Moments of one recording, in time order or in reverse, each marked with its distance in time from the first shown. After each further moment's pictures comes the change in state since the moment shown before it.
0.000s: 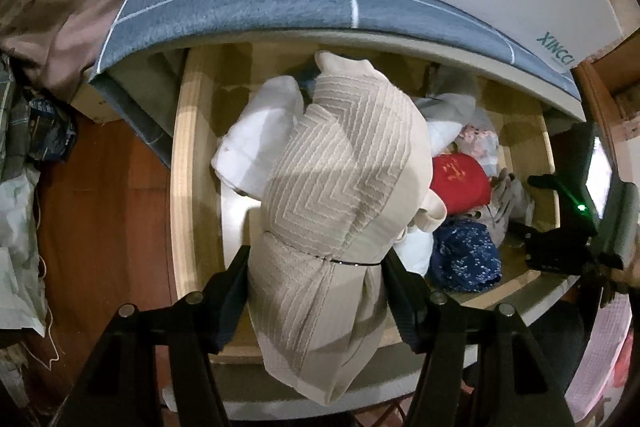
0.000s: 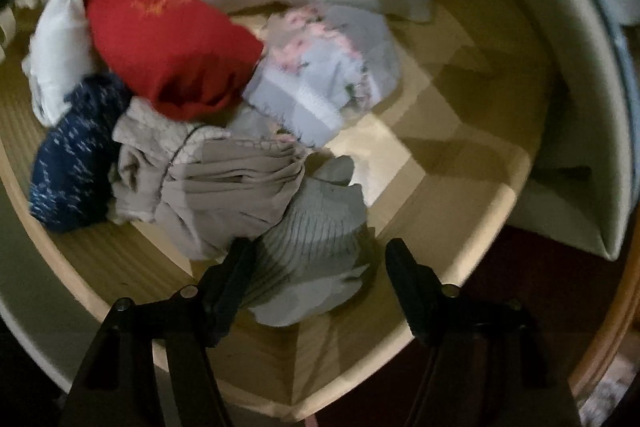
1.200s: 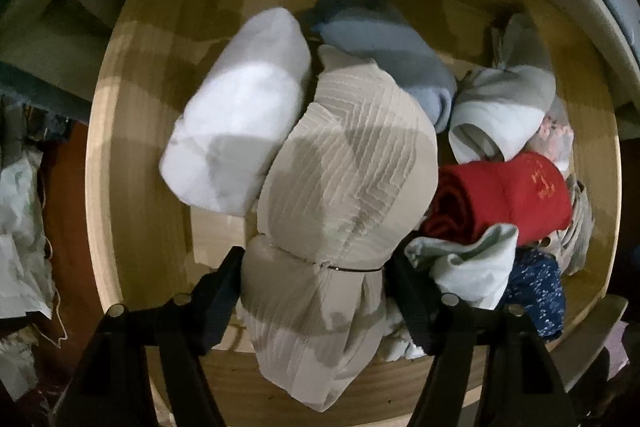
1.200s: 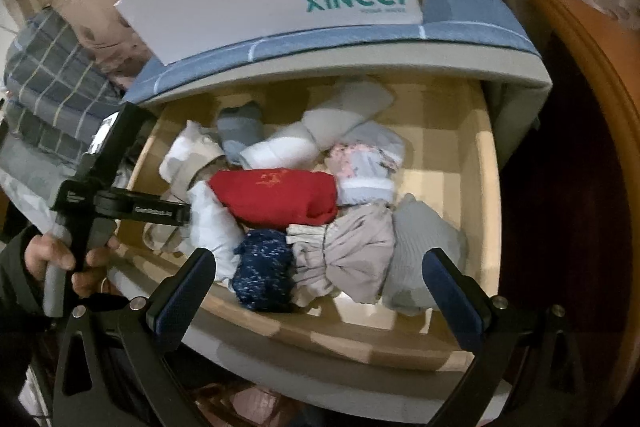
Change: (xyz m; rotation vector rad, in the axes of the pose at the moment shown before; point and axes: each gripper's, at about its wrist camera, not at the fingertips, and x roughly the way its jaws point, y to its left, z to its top) left arm 0.107 -0.041 0.035 -0.042 0.133 0.095; right arm -0.110 -0.005 -0.070 0.623 -0.553 0.375
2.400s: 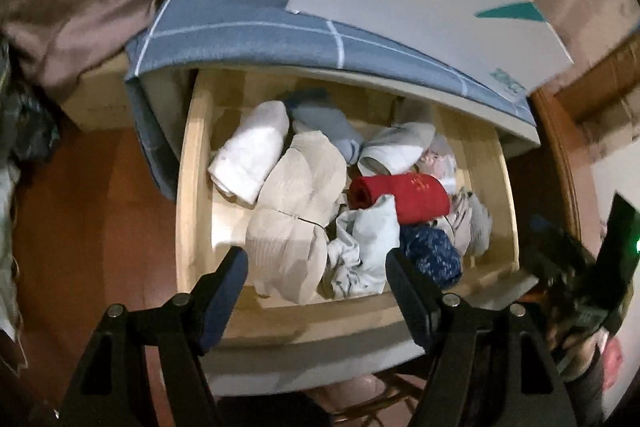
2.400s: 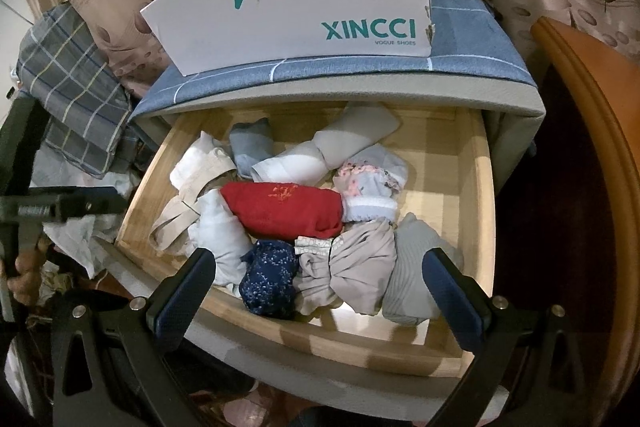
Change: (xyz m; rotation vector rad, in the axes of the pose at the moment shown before) left arm -0.111 0.016 -0.048 0.011 -0.242 -0.237; right arm -0.015 0.008 -0.005 -0.071 -0.096 0.002
